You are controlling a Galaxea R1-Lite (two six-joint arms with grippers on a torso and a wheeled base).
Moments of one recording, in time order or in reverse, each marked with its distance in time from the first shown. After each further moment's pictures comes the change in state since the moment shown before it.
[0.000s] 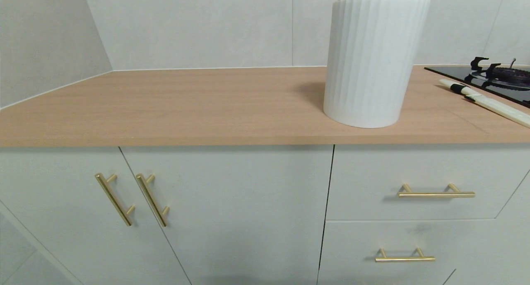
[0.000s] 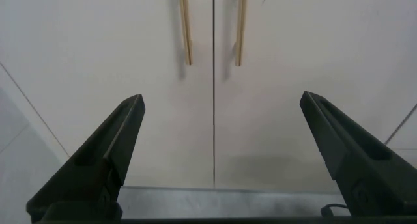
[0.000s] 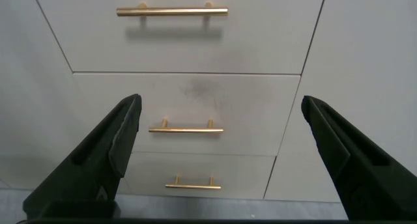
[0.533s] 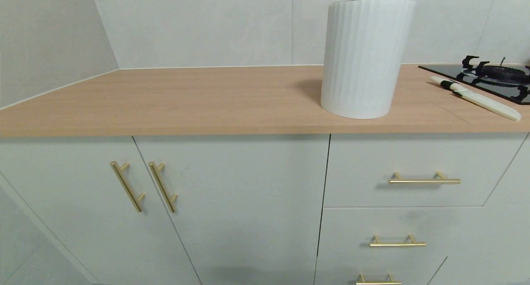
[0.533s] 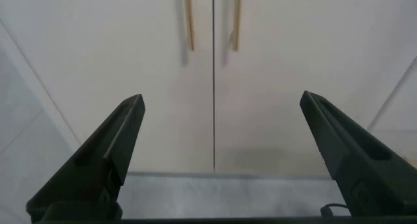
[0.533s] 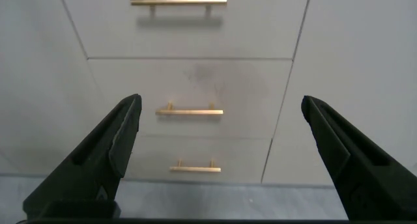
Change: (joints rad) left arm 0.000 0.000 0.000 0.000 0.000 0.000; right arm 0.000 0.000 0.000 0.001 0.000 0.000
